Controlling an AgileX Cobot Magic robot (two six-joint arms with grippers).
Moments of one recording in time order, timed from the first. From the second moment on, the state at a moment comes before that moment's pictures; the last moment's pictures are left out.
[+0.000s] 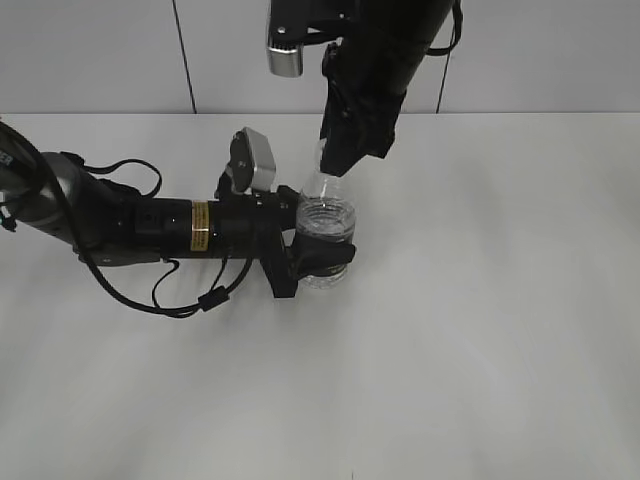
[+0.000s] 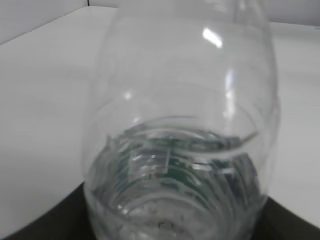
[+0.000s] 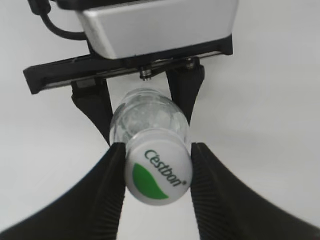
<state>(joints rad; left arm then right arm) -0.34 2.31 -1.17 1.21 -1.06 -0.54 0.56 2.09 -1.89 0.26 1.19 -1.26</state>
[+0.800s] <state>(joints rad) -0.34 2.31 -1.17 1.23 -1.08 -0.56 0.56 2.09 -1.89 0.28 1.20 -1.95</state>
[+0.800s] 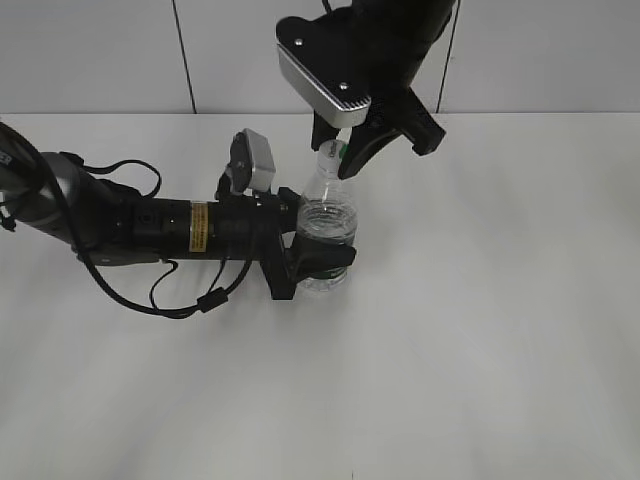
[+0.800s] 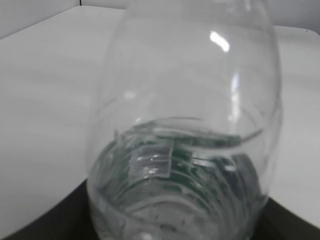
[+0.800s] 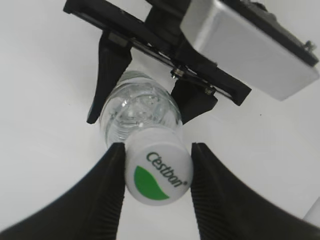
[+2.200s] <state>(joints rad) -0.34 2.31 -1.16 1.21 -1.11 -0.59 0.55 2.09 -1.89 0.35 1.20 -2.00</state>
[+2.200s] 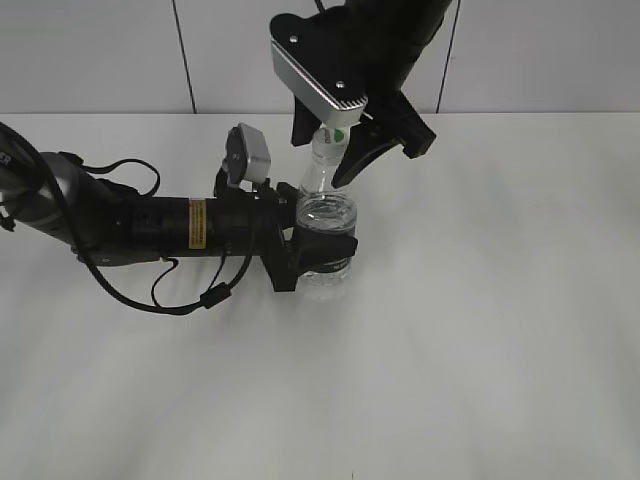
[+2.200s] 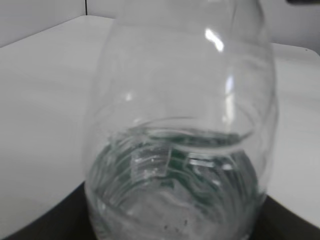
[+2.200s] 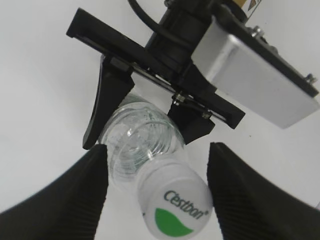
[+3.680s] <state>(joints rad) -0.34 2.31 -1.16 1.19 -1.06 -0.60 0.55 2.01 -1.89 0.30 1.15 -1.24</state>
